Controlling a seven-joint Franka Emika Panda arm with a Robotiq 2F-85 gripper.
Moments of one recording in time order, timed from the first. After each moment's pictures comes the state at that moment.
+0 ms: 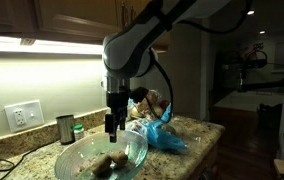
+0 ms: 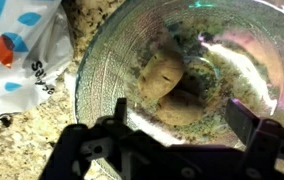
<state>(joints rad) 0.01 0.35 0.09 -1.86 0.00 2.31 -0.28</state>
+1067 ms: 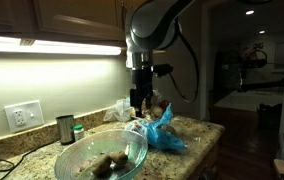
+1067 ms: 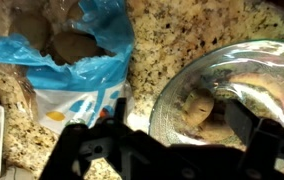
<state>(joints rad) -0.01 0.09 -0.01 -2.02 -0.04 2.18 -0.13</state>
